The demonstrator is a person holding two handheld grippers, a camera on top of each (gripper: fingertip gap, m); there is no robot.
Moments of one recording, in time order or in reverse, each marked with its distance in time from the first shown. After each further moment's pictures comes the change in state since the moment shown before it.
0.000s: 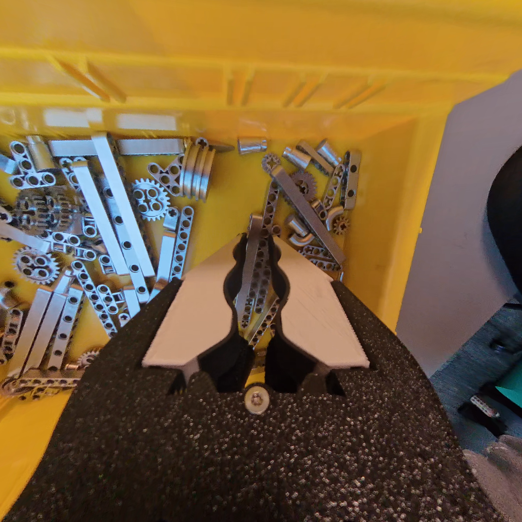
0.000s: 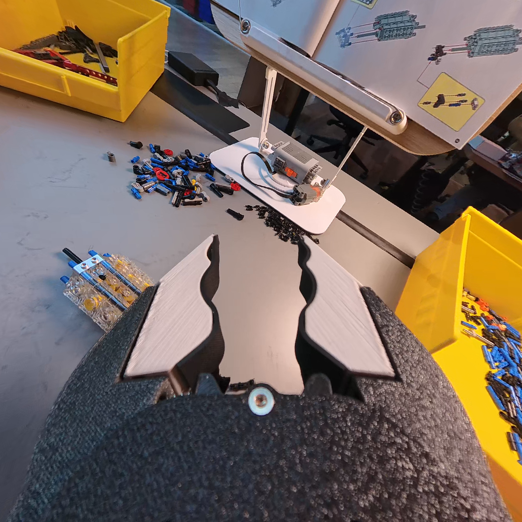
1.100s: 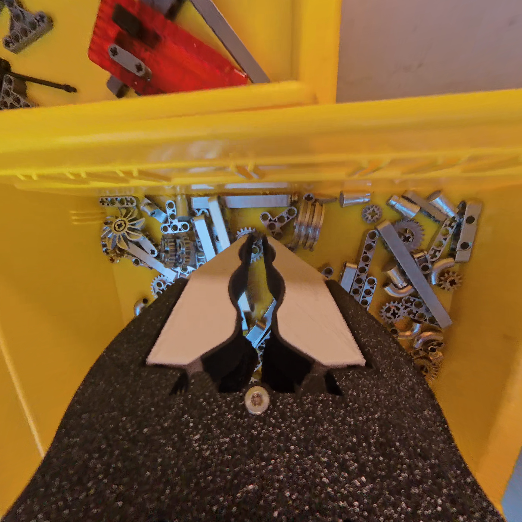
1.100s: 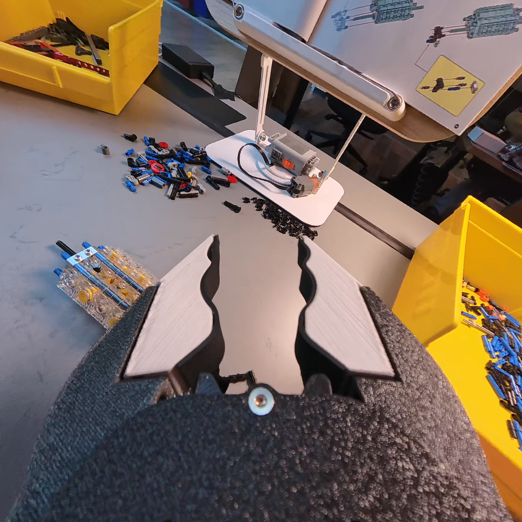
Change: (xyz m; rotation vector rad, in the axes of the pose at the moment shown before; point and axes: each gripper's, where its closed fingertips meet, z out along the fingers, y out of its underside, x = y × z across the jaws) left arm -0.065 -0.034 -0.003 0.098 -0.283 0.078; right arm 0.003 0.008 -0.001 -0.012 0.009 0.011
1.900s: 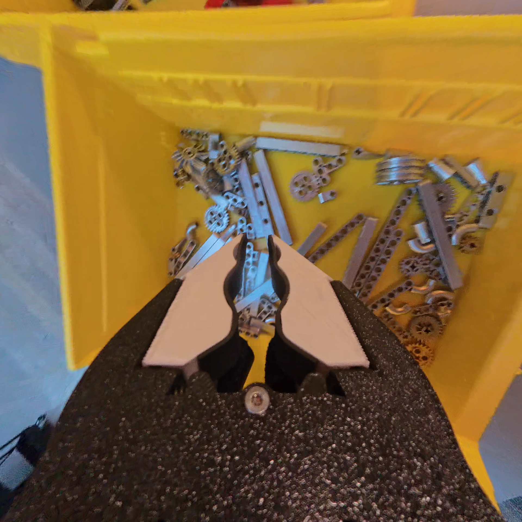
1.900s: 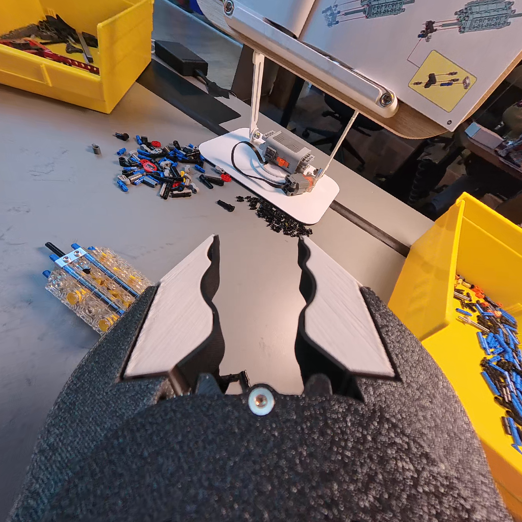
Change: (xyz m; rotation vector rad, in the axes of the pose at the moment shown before) left arm -0.024 0.031 -0.053 0.013 -0.163 -0.121; right arm 0.007 0.001 0.001 -0.007 0.008 0.007
